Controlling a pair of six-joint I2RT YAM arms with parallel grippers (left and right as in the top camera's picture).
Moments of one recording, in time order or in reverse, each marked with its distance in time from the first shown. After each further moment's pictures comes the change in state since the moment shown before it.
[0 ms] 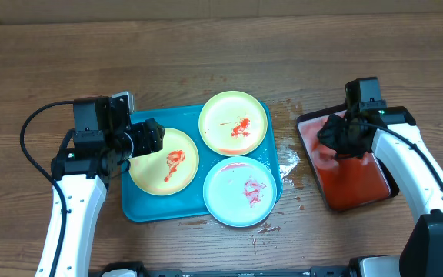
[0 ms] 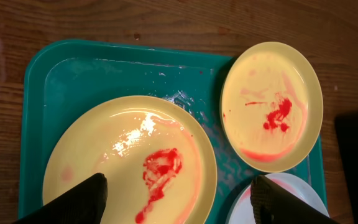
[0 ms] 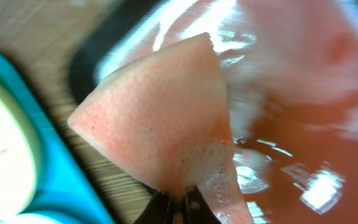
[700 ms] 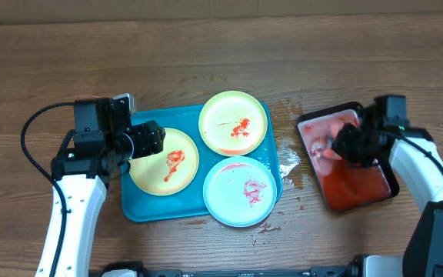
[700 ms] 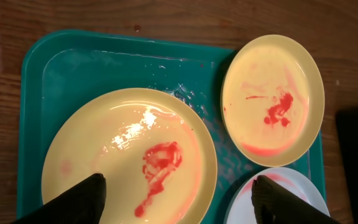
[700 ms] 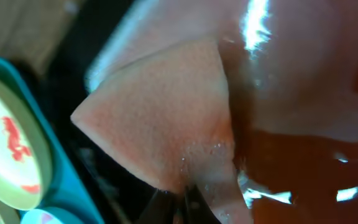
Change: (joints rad) left arm 0.000 0.000 0.000 -0.022 0.004 0.000; right arm -0.203 0.000 -0.194 0.213 -0.254 -0.112
